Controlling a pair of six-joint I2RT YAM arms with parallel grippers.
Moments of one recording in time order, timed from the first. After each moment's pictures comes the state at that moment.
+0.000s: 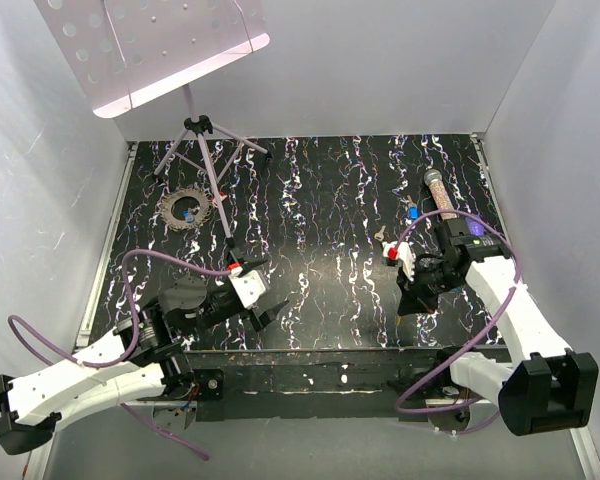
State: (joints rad) left arm -1.08 0.56 0.61 -0.19 -0.07 0.28; right arm 0.17 1.07 0.88 -1.26 -0.78 -0.99
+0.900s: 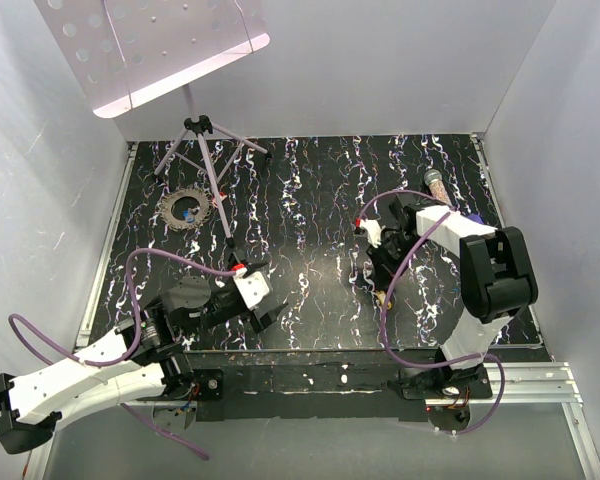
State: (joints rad) left arm -1.08 0.57 0.61 -0.22 -0.07 0.28; right arm 0.28 1.71 1.06 -0.92 -0.57 -0.62
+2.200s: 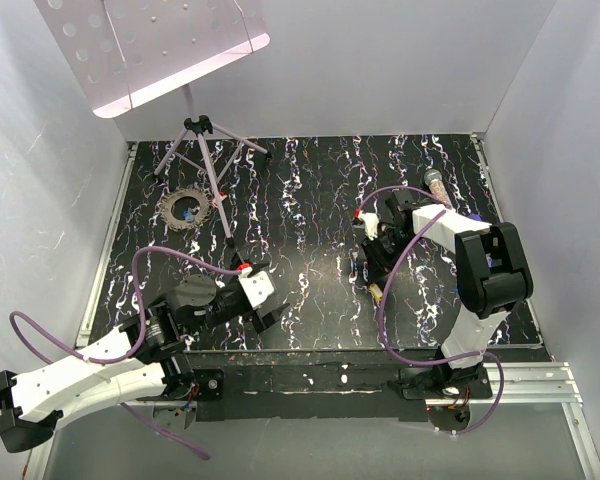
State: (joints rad) left arm -1.07 0.60 0.61 -0.22 -0.07 0.29; right arm 0.29 1.78 1.09 -0.79 -0.58 -0.44
